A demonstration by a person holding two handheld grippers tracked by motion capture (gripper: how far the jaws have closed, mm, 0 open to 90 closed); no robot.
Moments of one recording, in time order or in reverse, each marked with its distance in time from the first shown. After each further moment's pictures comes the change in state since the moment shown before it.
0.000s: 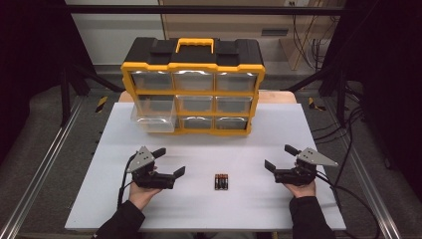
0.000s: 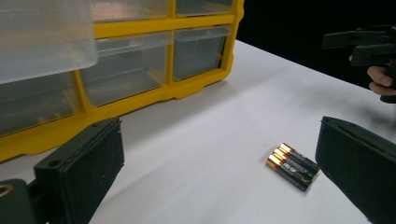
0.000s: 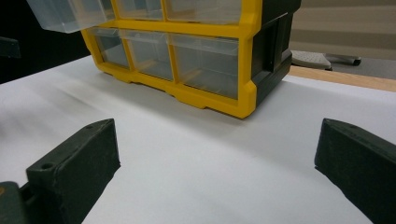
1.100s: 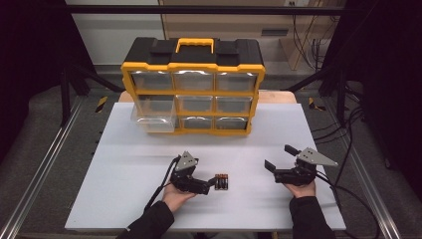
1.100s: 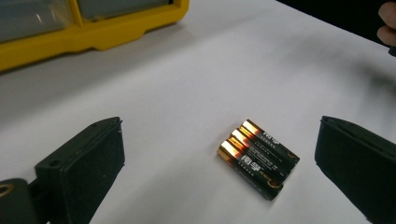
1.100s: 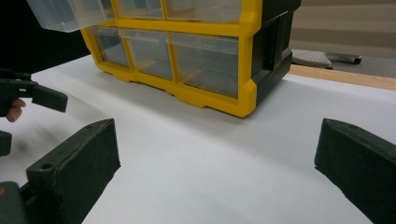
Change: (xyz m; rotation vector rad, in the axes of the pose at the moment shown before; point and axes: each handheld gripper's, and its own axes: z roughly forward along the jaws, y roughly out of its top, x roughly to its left) left arm -0.047 -0.018 0.083 0.229 -0.066 -0.028; right arm 0.000 0.000 0.000 0.003 0.000 -0.001
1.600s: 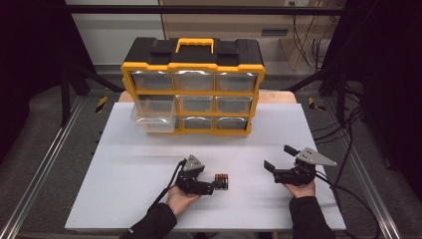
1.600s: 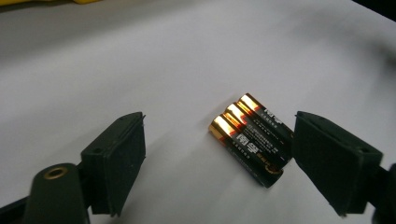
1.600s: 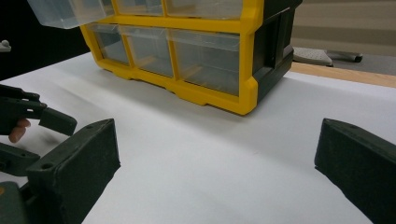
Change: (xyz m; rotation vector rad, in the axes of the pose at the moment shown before) left arm -0.008 -0.008 0.015 0.093 0.016 -0.055; right arm 0.000 -0.001 0.001 0.009 0.001 0.000
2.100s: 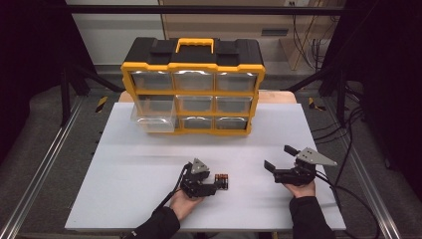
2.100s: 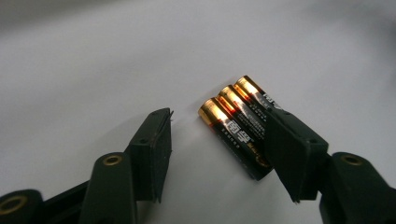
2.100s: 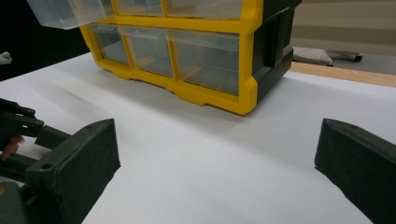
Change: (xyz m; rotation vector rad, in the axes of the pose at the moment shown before) left arm -0.016 -0.001 0.007 0.067 0.064 -0.017; right arm 0.000 0.000 0.000 -0.001 -0.001 0.004
